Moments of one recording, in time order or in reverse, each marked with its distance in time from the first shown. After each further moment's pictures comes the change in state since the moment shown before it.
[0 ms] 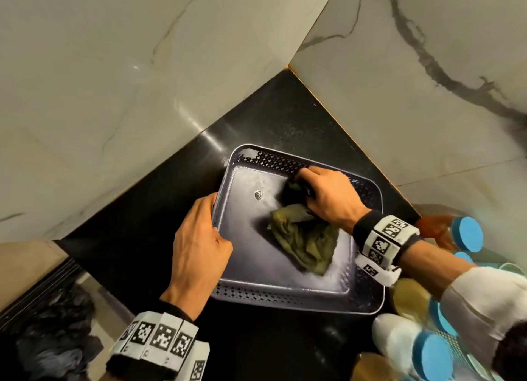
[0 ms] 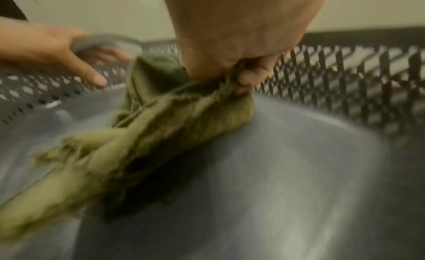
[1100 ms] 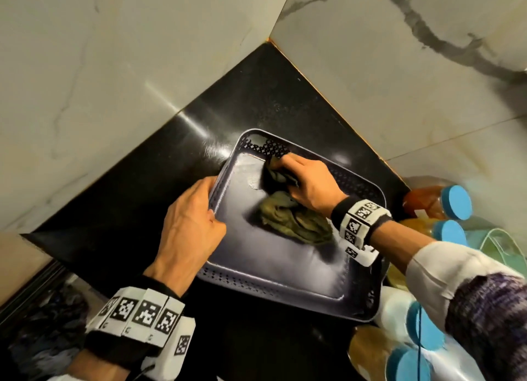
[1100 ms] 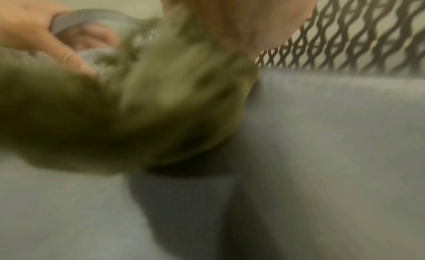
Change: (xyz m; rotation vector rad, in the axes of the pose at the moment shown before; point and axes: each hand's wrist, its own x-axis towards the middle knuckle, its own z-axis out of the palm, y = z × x) left_hand 0.014 -0.002 0.005 0.110 -0.154 0.123; right_hand -0.015 -0.003 0.031 0.247 0.068 -0.040
